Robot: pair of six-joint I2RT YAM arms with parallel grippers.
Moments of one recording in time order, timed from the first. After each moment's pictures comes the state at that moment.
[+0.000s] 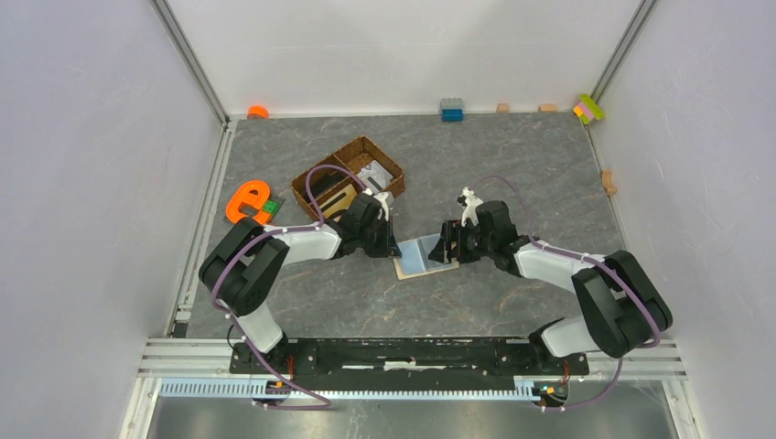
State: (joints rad) left arm -0.66 1.71 0.82 0.03 0.26 -0.60; right arm 0.47 1.42 0.54 0.11 -0.37 0.43
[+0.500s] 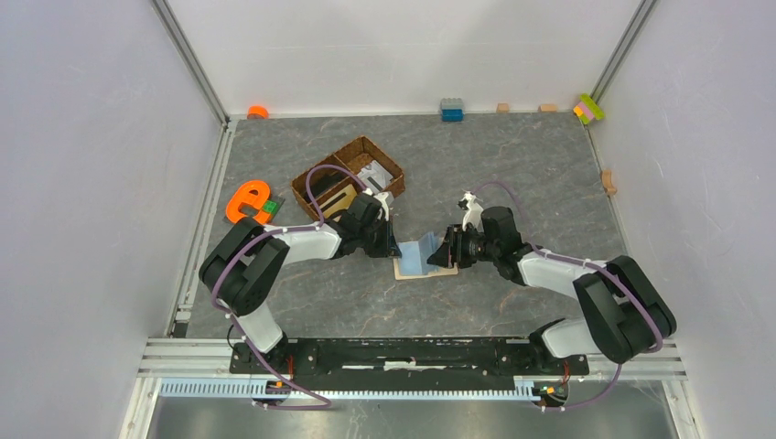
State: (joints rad) left arm -0.66 1.71 0.82 0.03 0.27 -0.60; right arm 0.46 1.39 0.45 0.27 -0.55 0.50
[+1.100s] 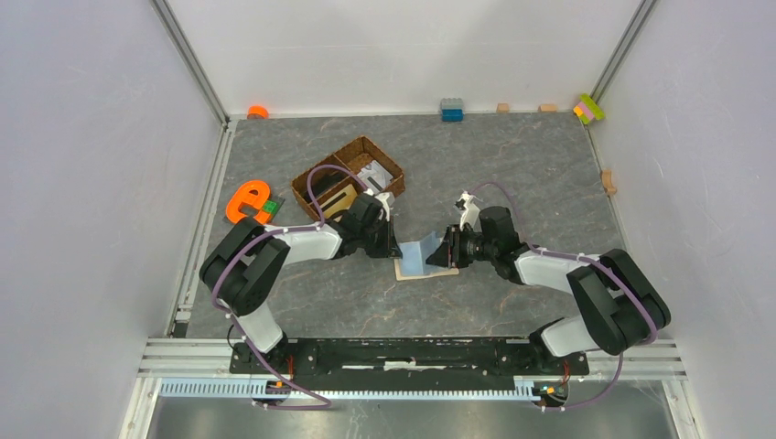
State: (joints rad) left arm -0.67 1.71 0.82 0.03 0.27 -0.60; right arm 0.46 1.43 0.45 0.34 -0.59 0.52
